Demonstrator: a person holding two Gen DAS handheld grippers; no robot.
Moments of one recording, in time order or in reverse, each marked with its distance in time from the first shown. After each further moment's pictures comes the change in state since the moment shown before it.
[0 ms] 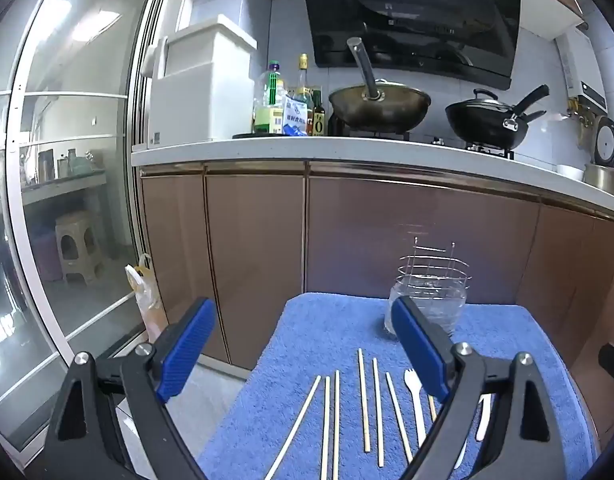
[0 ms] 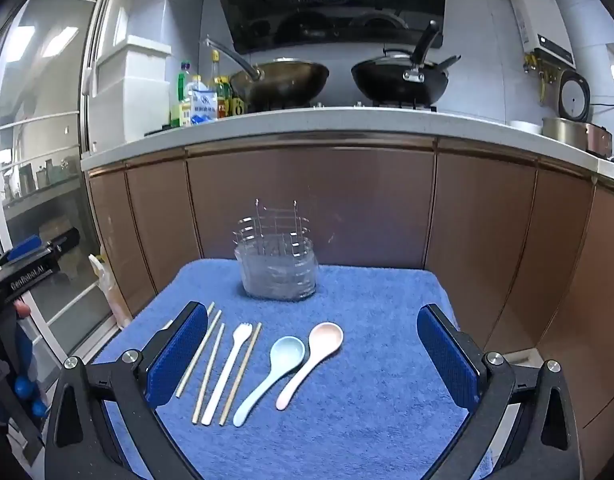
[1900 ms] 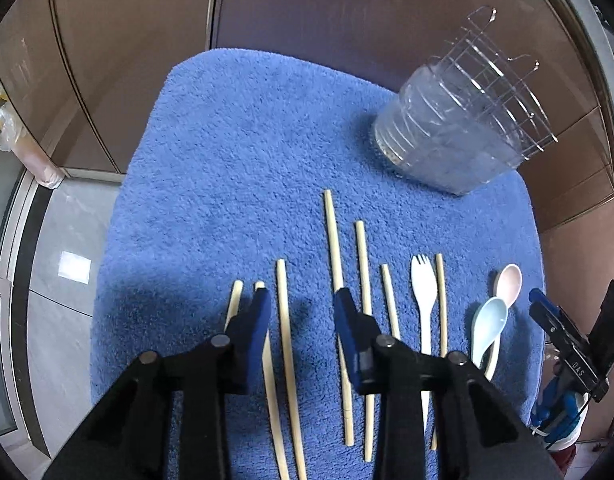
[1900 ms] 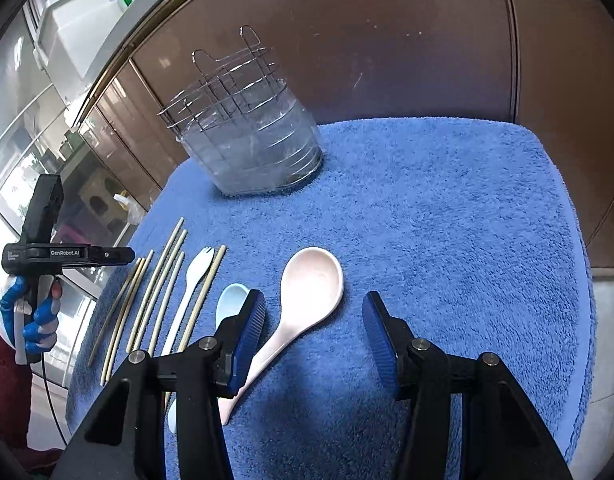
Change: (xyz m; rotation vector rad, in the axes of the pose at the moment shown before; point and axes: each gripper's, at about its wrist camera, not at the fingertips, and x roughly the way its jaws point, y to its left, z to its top) left arm 0.267 -0.021 -0.085 -0.065 0.961 -0.310; right arm 0.227 -0.062 -0.043 0.166 0.536 0.300
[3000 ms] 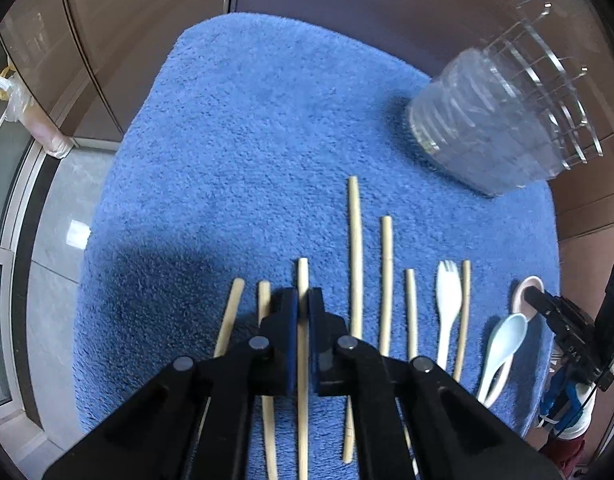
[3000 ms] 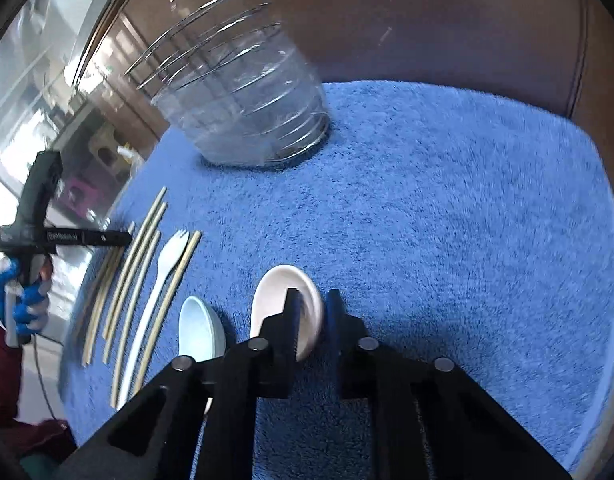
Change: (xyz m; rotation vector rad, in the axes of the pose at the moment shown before) left arm 0.023 0.003 0.005 -0.077 0.056 0.035; right arm 0.053 -0.005 0.033 -0.121 0.184 0.025
